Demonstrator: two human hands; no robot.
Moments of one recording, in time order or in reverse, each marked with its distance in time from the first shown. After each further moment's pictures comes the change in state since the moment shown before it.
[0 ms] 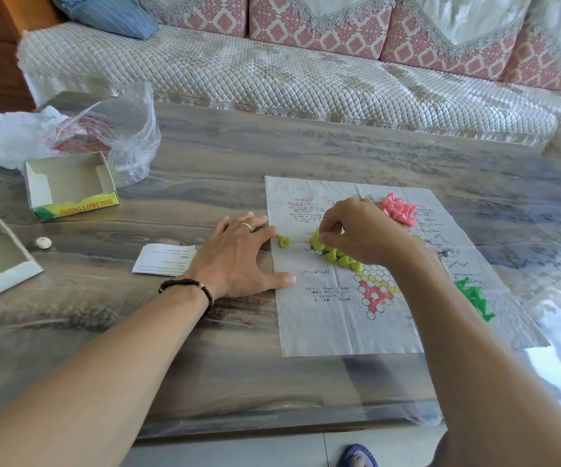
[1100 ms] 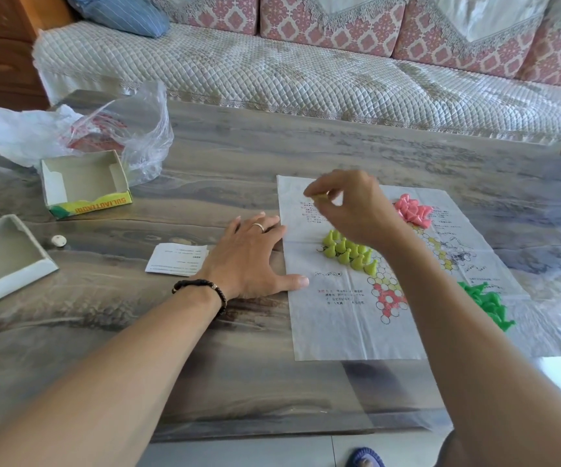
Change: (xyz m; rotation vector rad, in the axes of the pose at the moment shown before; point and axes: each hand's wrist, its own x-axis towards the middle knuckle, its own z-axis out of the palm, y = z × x) left_hand 0.000 0.000 0.001 0.018 0.001 0.015; right_hand 0.027 -0.021 0.001 0.209 0.290 -0.081
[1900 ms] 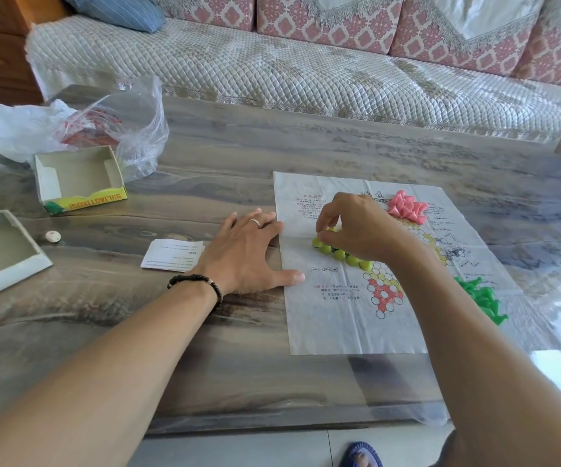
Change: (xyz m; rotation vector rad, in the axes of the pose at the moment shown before) left_hand -0.002 0.003 -0.003 -0.020 0.002 -0.015; right_hand -0.020 0.017 -0.002 -0.225 -0.266 0.038
